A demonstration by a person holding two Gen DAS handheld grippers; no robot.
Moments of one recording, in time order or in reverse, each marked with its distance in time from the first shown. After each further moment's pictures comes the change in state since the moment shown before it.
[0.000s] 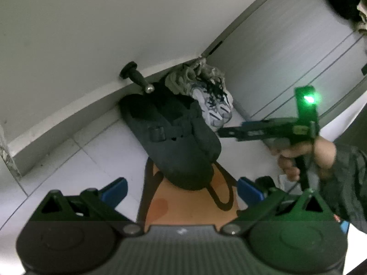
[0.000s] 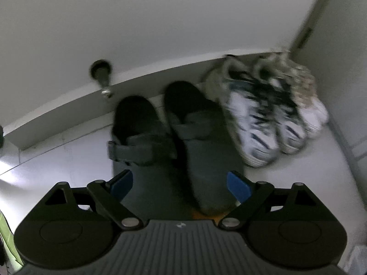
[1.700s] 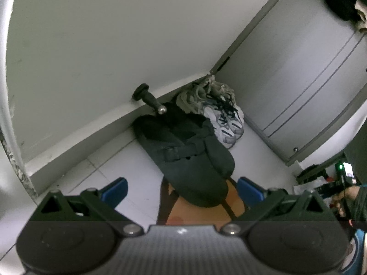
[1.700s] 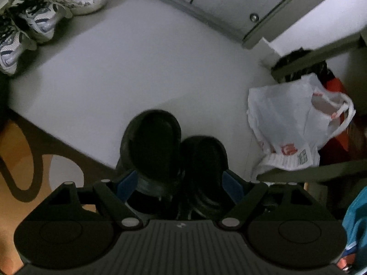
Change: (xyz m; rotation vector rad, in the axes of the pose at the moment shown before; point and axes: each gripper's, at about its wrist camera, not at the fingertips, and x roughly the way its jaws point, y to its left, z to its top) left arm -0.006 -0.006 0.002 0.040 -0.105 0.088; right arm -0.026 -0.268 -0.206 0.553 0.415 -0.409
